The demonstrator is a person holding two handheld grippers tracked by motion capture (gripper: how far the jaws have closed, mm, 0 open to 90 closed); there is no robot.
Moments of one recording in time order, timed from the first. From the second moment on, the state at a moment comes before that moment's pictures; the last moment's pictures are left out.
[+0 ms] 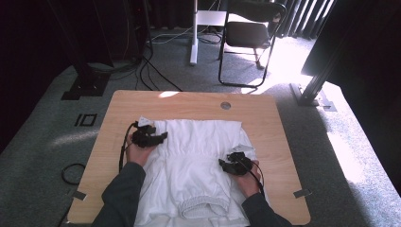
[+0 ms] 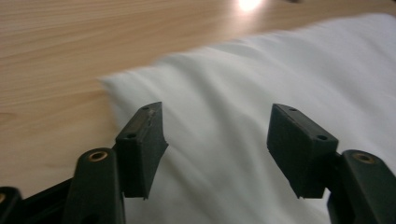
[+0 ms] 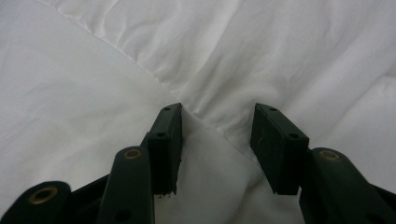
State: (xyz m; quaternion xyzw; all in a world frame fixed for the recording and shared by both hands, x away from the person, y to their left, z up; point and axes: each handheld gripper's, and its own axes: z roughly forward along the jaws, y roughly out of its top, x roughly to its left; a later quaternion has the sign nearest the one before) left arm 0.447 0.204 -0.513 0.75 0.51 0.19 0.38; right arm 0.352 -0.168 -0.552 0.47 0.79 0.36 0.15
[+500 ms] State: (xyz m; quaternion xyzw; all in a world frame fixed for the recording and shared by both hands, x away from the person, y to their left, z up) left arm 0.481 0.210 -0.543 0.74 0.56 0.16 0.34; right arm 0.431 -0.203 -0.511 0.54 0.72 0.40 0.19
